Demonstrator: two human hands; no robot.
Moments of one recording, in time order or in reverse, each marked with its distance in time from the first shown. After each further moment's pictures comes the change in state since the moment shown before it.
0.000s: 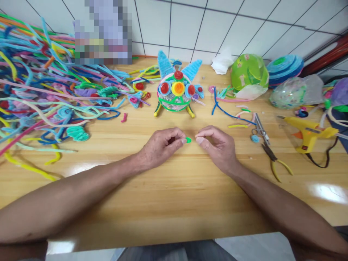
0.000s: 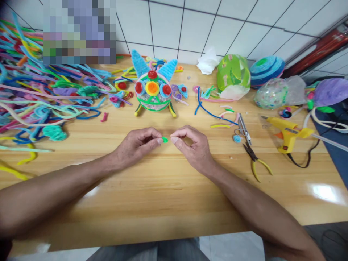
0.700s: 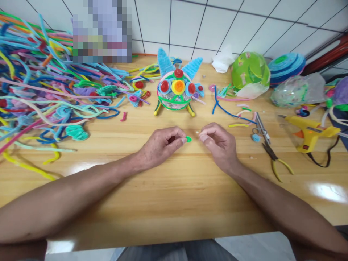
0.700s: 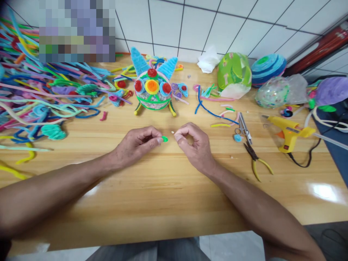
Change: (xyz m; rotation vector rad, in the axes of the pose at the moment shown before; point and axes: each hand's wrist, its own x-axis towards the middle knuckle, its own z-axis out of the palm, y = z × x) left_hand 0.000 0.001 0.000 0.002 0.000 -0.022; right_hand 0.002 0.000 -0.001 -0.011 0.043 0.009
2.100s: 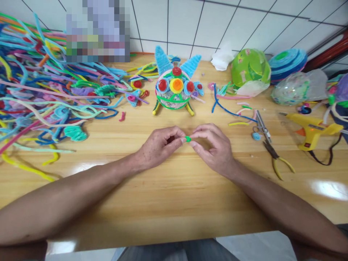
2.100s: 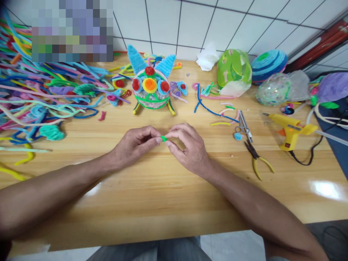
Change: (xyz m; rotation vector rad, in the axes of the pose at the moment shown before) left_hand -0.001 0.000 0.000 0.019 -0.014 -0.008; right_hand -0.003 -0.004 0.004 -0.310 -0.088 -0.262
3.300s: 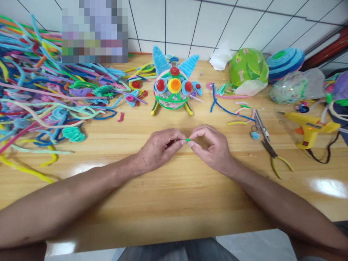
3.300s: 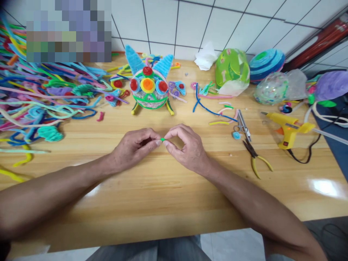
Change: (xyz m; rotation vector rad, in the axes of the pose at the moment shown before) left_hand -0.003 -0.004 0.003 0.203 0.053 0.278; right_hand 0.003 -0.002 0.001 0.069 -0.032 0.038
